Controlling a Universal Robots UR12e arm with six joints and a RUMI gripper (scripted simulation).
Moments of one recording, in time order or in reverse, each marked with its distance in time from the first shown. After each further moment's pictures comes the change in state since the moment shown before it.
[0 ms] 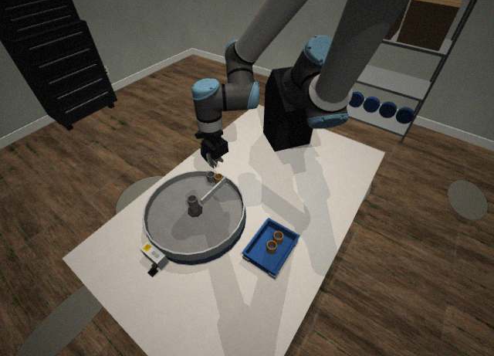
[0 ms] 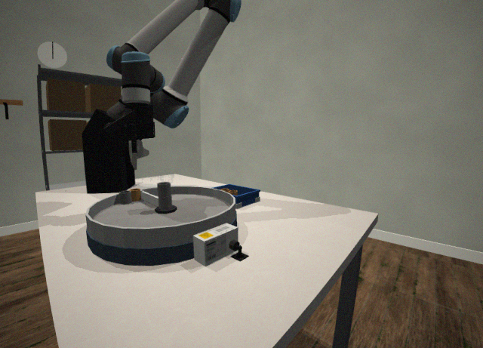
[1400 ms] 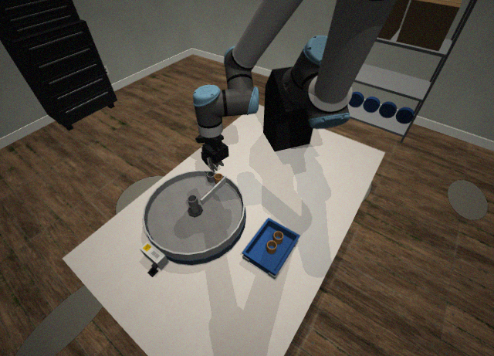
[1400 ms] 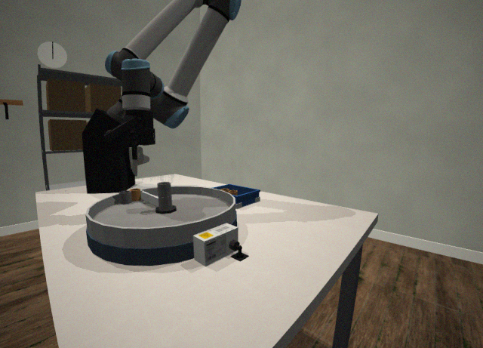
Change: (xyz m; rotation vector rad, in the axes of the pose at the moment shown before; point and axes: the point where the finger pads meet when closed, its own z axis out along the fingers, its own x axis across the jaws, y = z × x) arm 0.000 0.000 0.023 0.000 0.000 0.000
